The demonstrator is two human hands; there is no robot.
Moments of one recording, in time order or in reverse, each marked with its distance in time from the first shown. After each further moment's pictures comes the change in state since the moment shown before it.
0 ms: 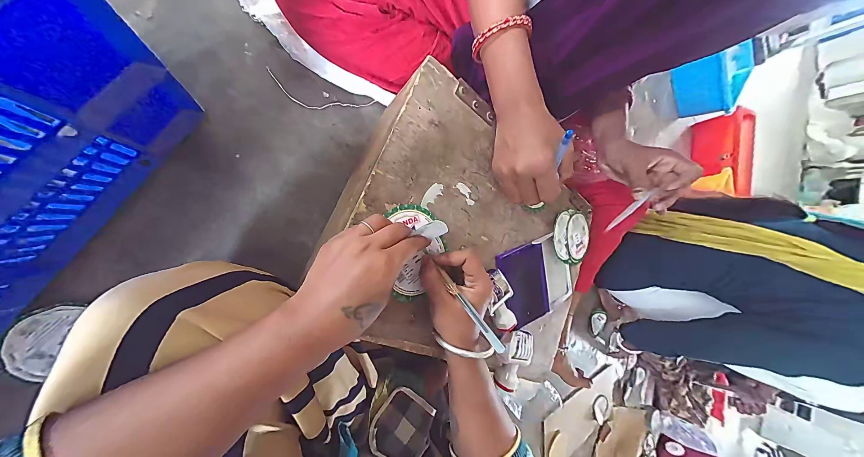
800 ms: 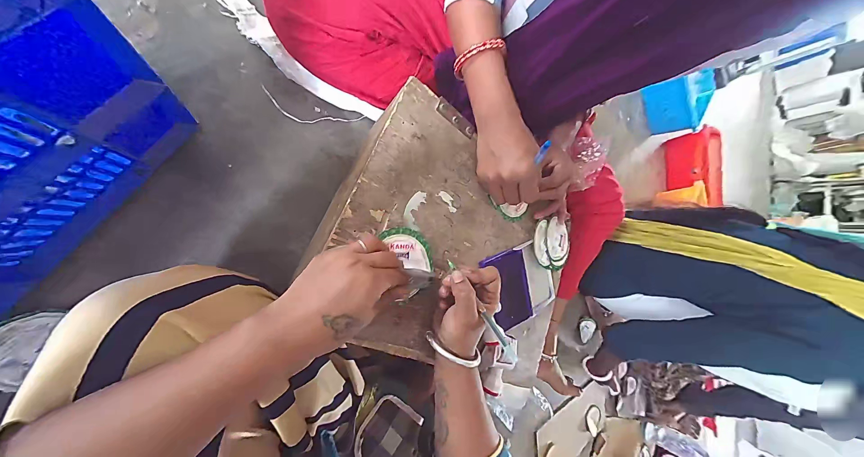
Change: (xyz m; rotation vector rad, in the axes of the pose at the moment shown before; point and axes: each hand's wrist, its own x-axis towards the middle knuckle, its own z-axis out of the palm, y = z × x) left_hand -0.009 0.000 -0.002 -0.061 -0.083 0.143; right_hand -0.004 0.007 -0.014 0.464 0.183 -0.009
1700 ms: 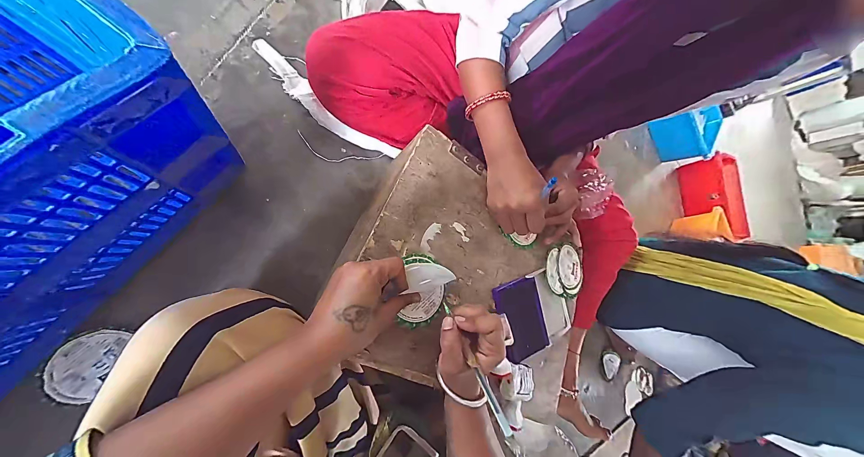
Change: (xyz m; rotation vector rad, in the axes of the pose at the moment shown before) left_hand 0.010 0.008 -0.011 -0.296 0.121 -0.527; right_hand -0.005 0.007 -0.002 -0.285 -0.210 -0.483
